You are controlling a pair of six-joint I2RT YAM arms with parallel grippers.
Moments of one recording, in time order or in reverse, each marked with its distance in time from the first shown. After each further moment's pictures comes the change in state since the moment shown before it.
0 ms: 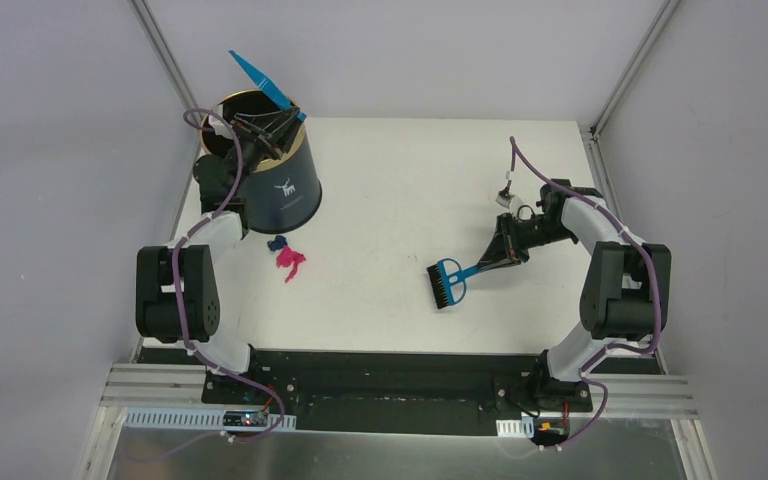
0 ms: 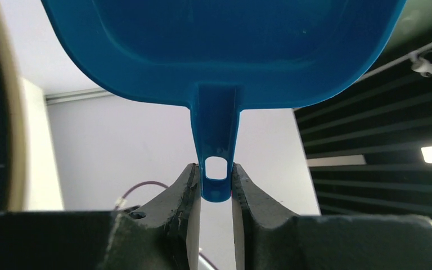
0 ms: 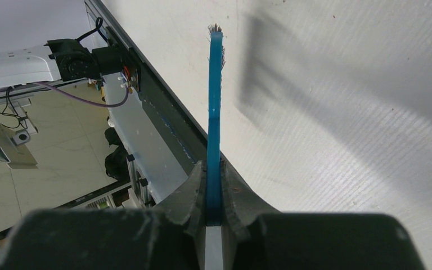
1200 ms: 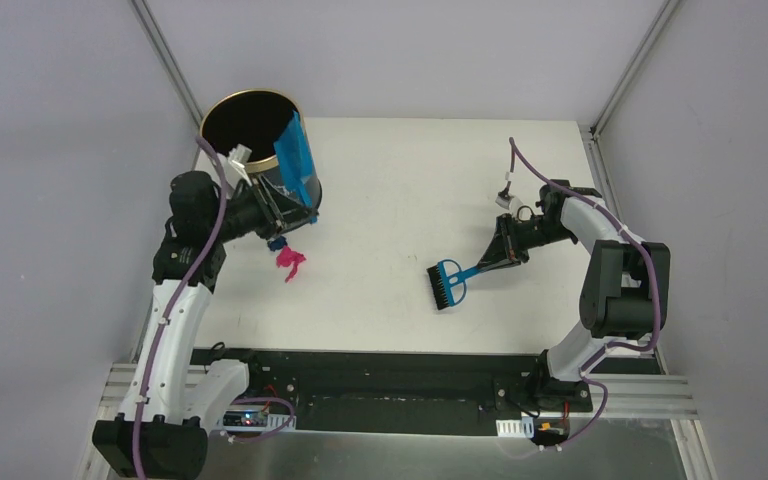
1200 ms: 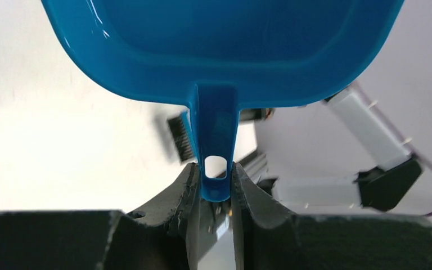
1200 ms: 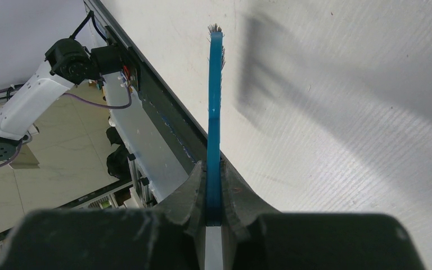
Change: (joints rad) left arm -0.048 -0.683 0.068 -1.465 0.177 1.001; right arm 0.000 0.009 0.000 -0.003 0.004 0.000
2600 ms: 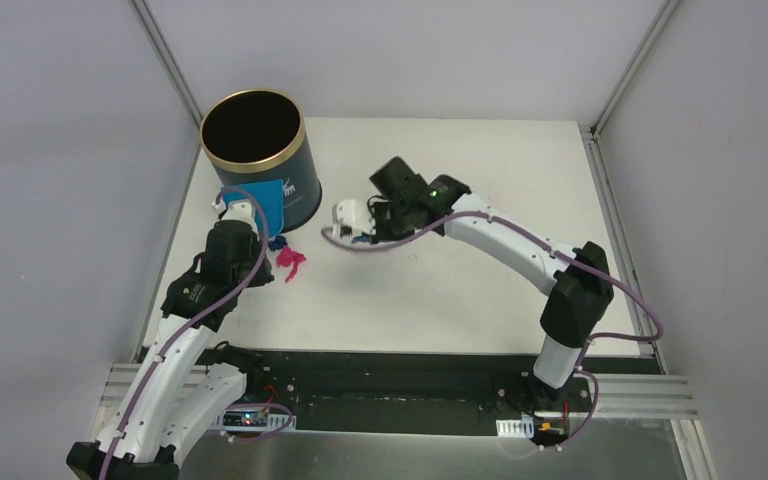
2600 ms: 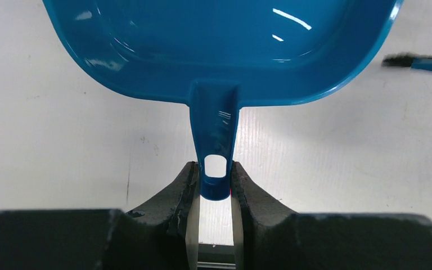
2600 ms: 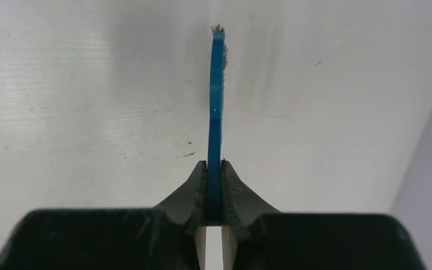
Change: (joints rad) left arm -0.298 -0.201 -0.187 -0.472 -1.010 0.540; right arm 0.863 0.126 0.592 0.158 0.792 -0.520
